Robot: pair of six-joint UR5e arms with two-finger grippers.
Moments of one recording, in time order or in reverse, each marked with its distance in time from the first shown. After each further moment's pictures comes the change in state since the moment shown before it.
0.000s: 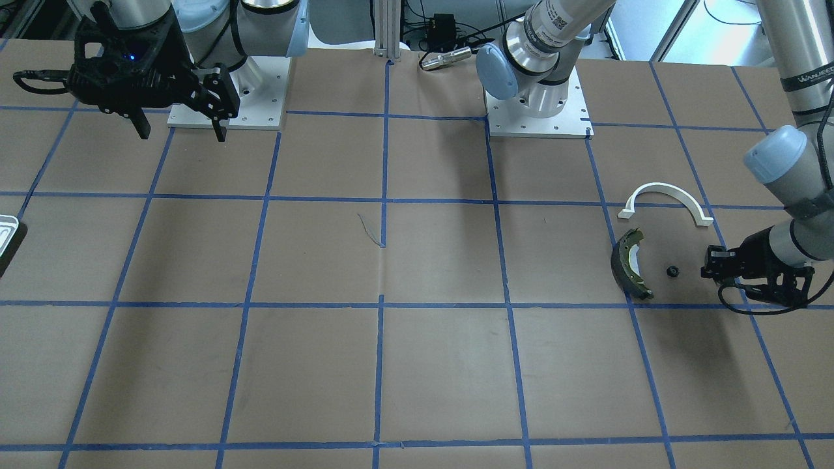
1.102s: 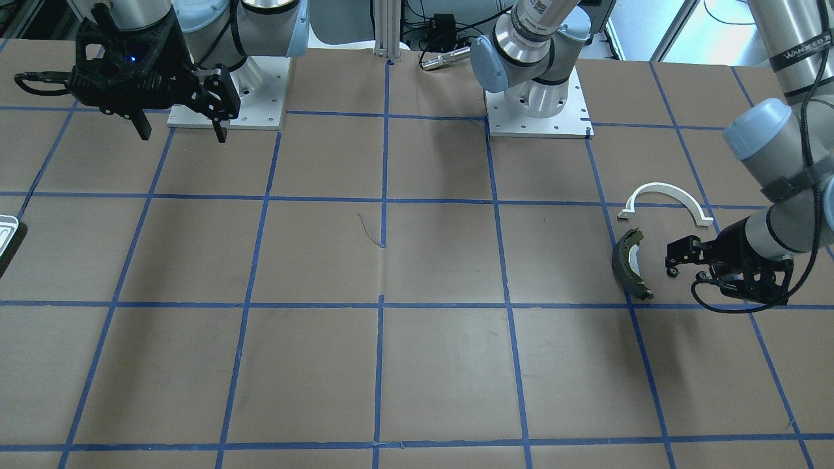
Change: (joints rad) left arm -0.186 0.136 0.018 -0.154 -0.008 -0.215; right arm 0.000 0.001 0.002 -0.002 0.001 -0.001
